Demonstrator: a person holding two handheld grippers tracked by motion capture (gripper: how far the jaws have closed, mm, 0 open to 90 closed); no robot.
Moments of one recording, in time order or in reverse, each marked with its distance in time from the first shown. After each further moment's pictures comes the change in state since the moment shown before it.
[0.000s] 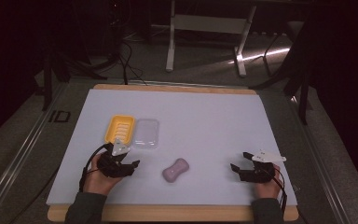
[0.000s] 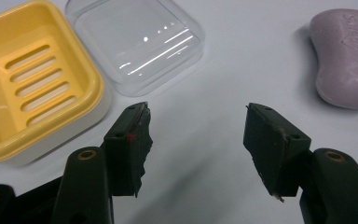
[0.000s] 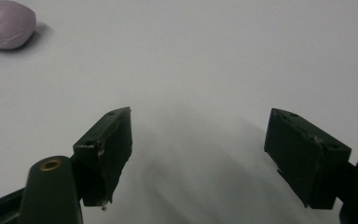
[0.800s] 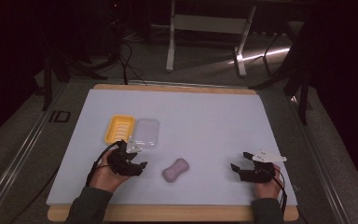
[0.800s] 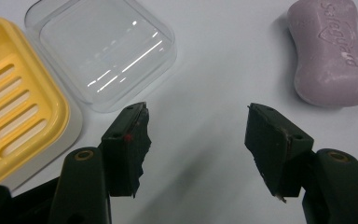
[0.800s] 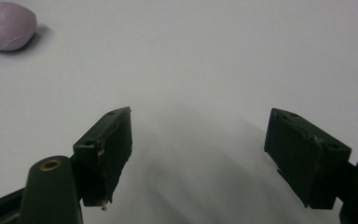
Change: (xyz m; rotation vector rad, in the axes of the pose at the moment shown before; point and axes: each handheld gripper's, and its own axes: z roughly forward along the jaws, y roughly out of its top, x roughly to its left) left arm -0.016 0.024 0.012 0.086 -0.034 0.095; right arm 0.000 0.000 -0.001 -0.003 0.001 0.003
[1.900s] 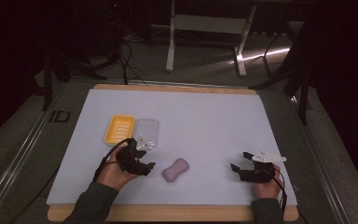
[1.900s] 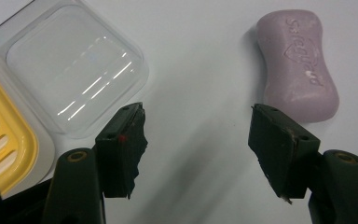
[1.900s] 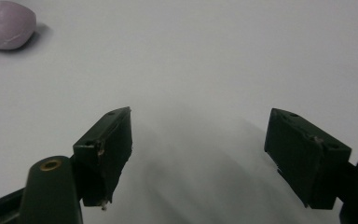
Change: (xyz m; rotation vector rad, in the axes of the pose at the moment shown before) left arm -0.012 0.021 0.005 0.028 -0.047 0.042; right arm 0.000 0.000 0.000 0.001 -0.002 -0.003
